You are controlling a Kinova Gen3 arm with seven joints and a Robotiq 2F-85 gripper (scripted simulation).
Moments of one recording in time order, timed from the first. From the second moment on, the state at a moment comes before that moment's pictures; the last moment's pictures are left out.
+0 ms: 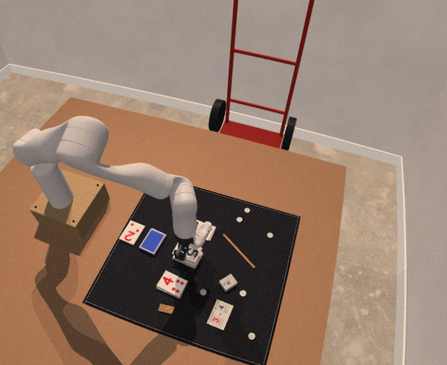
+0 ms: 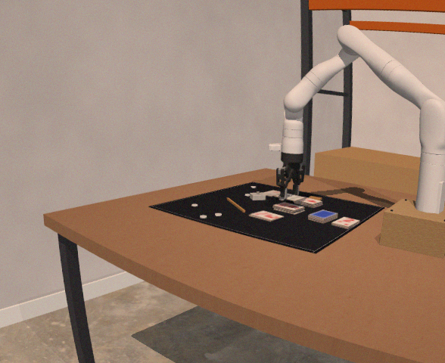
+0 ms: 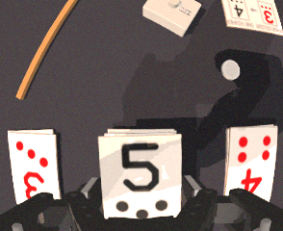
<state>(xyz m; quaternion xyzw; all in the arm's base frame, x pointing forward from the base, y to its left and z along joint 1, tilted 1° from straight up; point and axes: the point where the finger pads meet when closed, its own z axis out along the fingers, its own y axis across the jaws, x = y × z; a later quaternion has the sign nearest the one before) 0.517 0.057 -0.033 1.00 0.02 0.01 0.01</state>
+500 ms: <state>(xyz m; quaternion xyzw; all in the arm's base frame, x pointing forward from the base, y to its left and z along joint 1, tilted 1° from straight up) 0.517 0.057 -0.053 1.00 0.02 0.01 0.01</state>
